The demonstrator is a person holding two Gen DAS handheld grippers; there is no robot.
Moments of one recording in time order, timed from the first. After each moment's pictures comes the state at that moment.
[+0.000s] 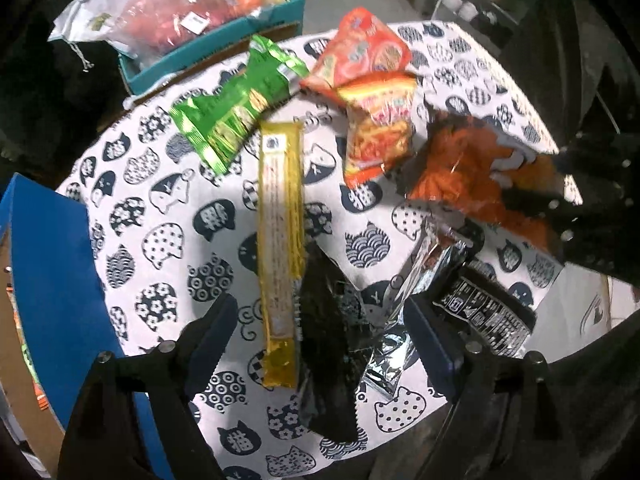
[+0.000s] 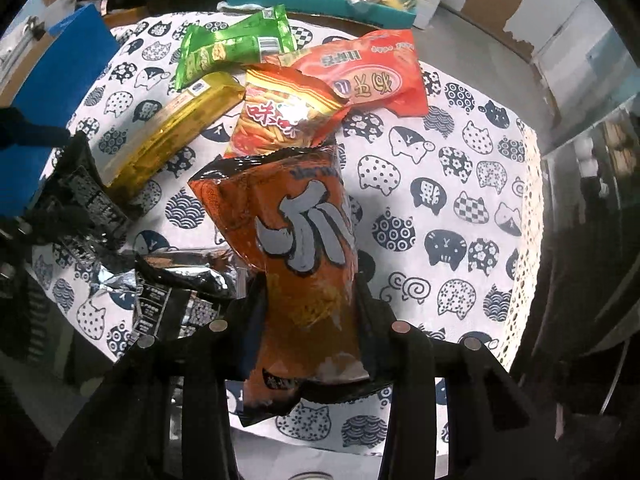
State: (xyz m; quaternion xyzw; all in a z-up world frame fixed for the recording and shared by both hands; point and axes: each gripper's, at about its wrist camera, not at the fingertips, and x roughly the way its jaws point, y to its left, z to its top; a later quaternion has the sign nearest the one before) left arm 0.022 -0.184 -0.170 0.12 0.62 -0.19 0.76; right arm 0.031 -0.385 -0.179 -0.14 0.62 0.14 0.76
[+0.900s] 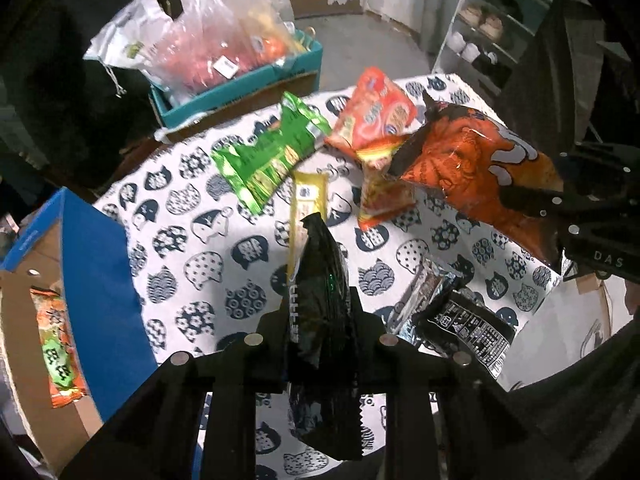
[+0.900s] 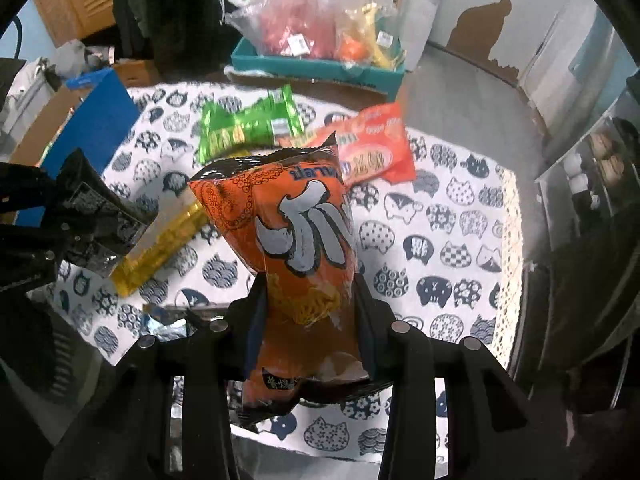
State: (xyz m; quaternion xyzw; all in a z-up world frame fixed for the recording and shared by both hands) left arm 0.022 -0.157 -0.118 0.10 0.56 -0.18 0.81; right arm 0.034 -0.372 -0.122 -0.10 0.56 0.15 0.81
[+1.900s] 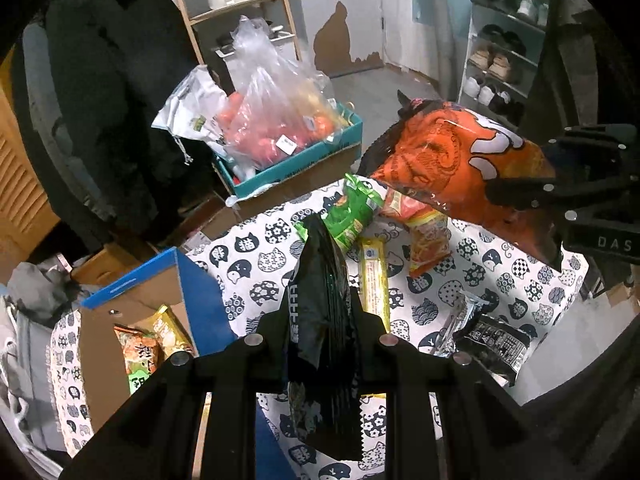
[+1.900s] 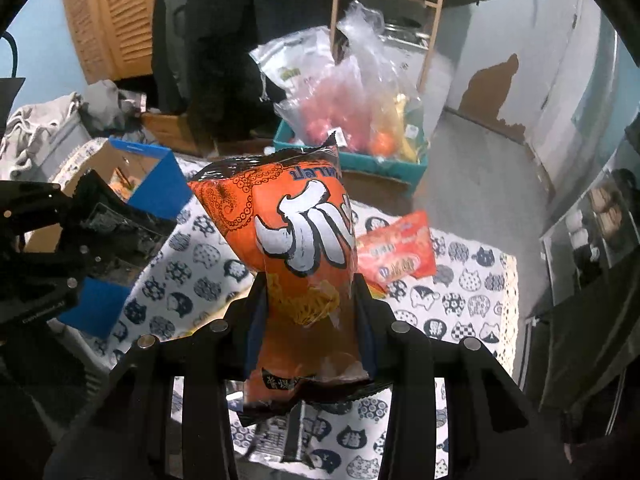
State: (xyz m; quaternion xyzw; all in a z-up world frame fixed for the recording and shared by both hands) left arm 0.005 -0.112 -0.039 0.14 0.45 -0.14 0.87; right arm 0.040 -0.312 -0.040 -0.10 0.47 0.18 0.86
